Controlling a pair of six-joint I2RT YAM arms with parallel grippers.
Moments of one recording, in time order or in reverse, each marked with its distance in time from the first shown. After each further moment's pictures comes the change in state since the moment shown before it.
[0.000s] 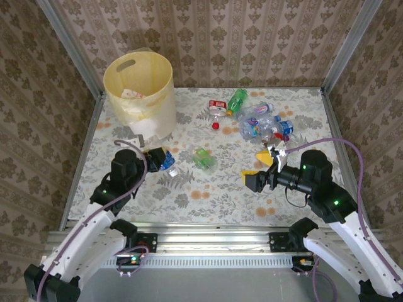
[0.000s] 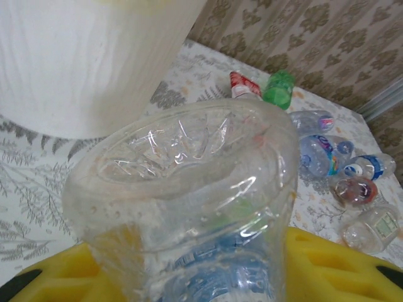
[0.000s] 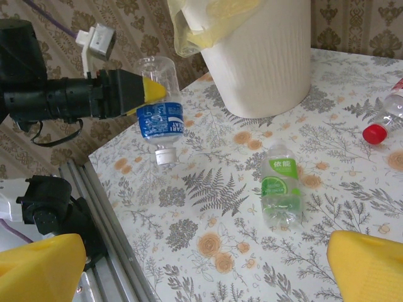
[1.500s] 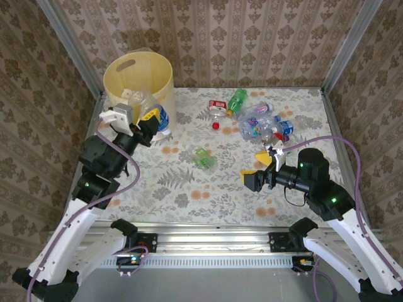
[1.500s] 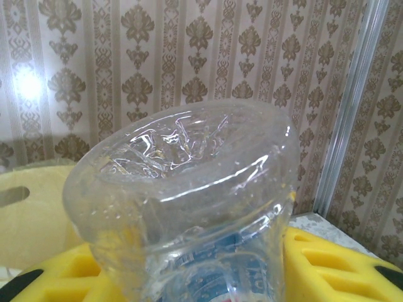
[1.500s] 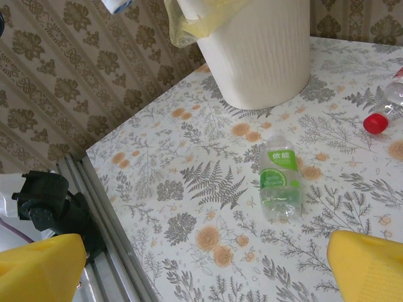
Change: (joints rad) left arm -0.039 0.076 0.368 0.261 0.029 0.467; right arm 0.000 0.024 0.000 -0.010 0.000 -0.001
